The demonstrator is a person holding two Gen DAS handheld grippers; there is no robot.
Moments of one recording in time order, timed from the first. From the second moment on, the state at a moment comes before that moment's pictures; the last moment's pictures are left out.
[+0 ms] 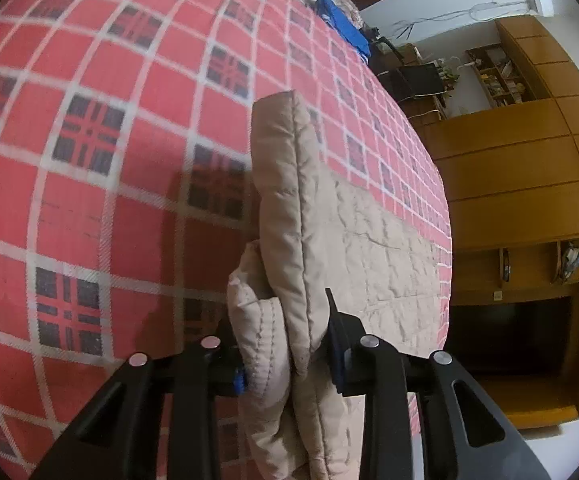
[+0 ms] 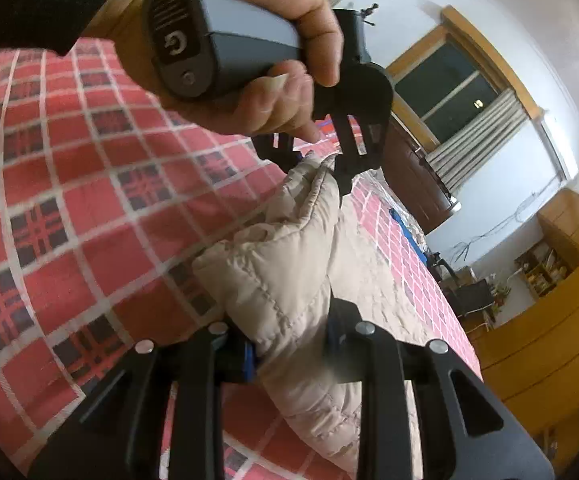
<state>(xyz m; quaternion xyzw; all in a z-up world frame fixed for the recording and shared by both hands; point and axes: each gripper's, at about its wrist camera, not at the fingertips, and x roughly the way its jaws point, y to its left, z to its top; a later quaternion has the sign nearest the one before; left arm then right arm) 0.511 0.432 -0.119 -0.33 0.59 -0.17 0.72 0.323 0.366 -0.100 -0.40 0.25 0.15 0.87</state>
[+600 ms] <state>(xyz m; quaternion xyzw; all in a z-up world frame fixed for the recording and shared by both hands) 0.522 0.390 -0.055 -0.29 0.58 -0.18 0.75 0.333 0.322 -0.052 -0.31 0.23 0.15 0.91</state>
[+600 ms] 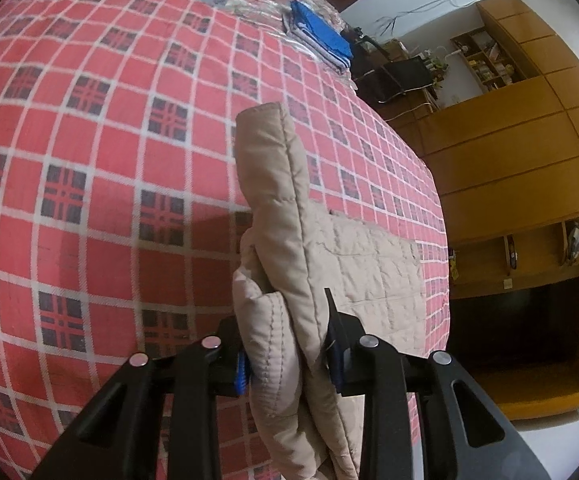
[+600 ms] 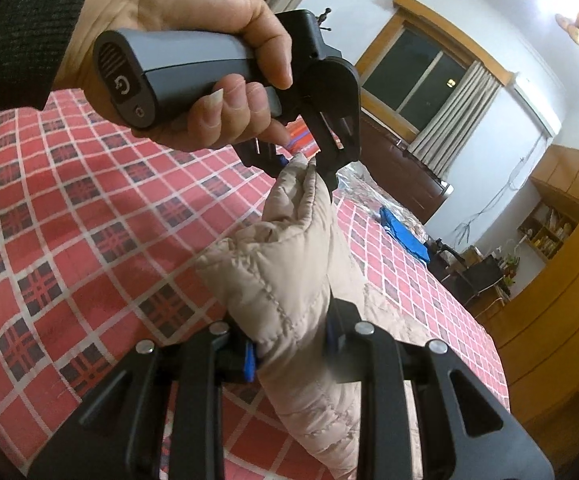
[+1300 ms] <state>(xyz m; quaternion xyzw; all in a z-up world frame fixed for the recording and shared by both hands) 0.535 0.332 0.002 -0.23 0.57 -0.19 0.77 0.335 0.278 -0.021 -0.25 0.22 0.13 0.93</state>
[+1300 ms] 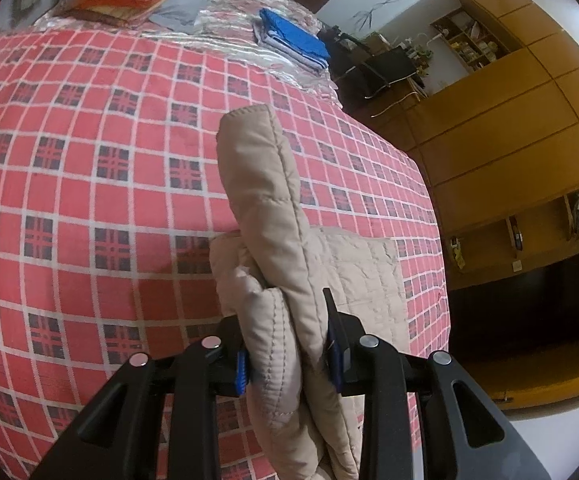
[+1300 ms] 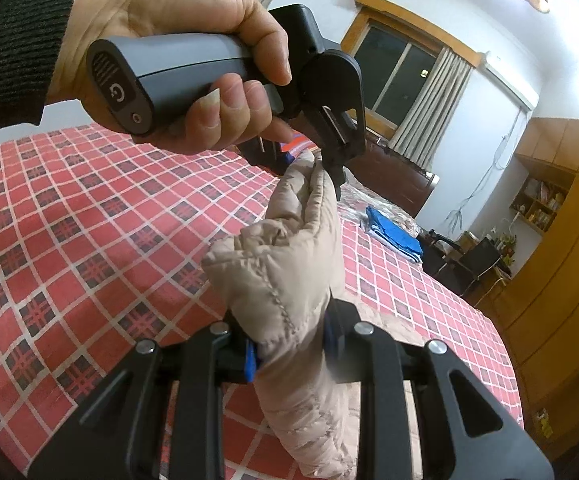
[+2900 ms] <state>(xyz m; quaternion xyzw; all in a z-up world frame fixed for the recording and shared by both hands) 0.554 0.096 0.027 -0.09 0.59 -0.23 0.77 0.330 0.104 -0.018 -0.09 0.21 0.05 0.97</state>
